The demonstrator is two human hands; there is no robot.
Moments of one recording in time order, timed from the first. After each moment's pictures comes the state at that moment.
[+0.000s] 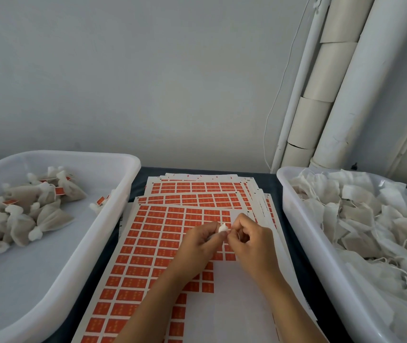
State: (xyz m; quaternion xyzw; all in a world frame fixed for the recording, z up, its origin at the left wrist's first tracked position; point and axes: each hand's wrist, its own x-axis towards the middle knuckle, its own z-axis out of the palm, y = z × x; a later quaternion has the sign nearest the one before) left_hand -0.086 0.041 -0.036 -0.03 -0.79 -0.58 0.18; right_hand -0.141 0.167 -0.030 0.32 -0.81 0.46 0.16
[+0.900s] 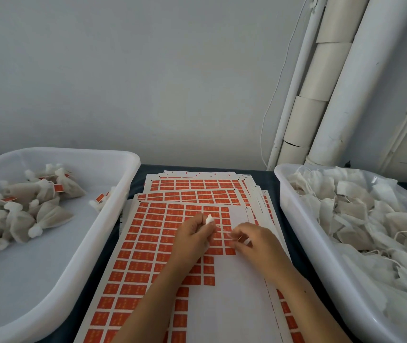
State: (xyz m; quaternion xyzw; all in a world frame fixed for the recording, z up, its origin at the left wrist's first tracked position) left_hand -0.093 0.035 -0.045 0.11 -0.72 -0.66 0.19; right_hand -0.153 0.187 -0.037 0.34 -0.89 0.31 0.01
